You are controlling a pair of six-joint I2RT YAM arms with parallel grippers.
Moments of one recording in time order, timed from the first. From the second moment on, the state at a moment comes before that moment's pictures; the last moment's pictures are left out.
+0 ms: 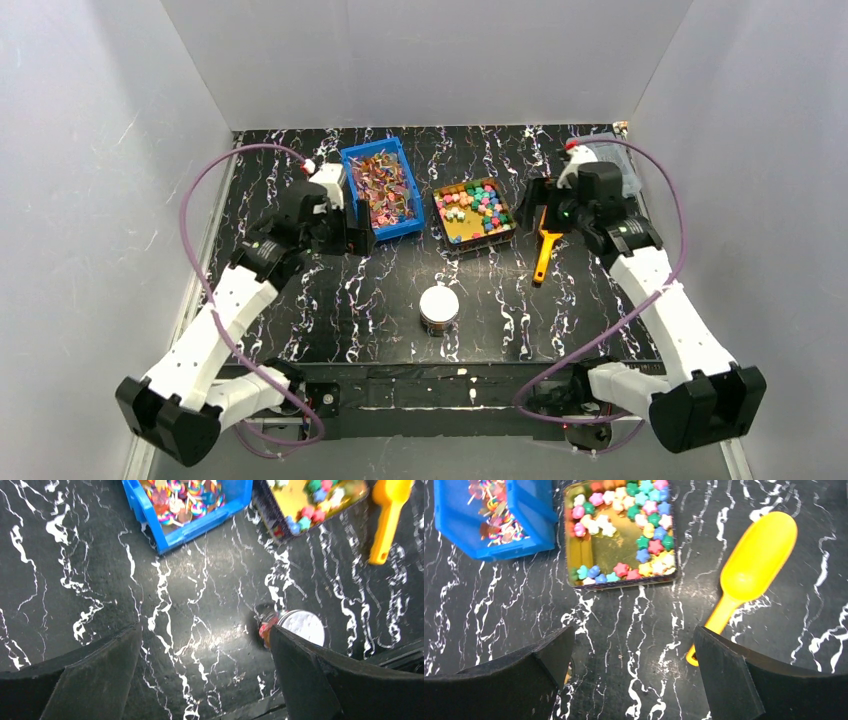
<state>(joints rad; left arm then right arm) -0.47 1.08 1.11 -0.74 -0.02 -0.29 0.31 1.13 1.09 -0.58 -0.12 0.24</state>
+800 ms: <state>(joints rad) -0.46 0.45 0.74 -0.67 -0.05 -0.33 0.23 0.46 0.73 -0.52 -0.23 0.23</state>
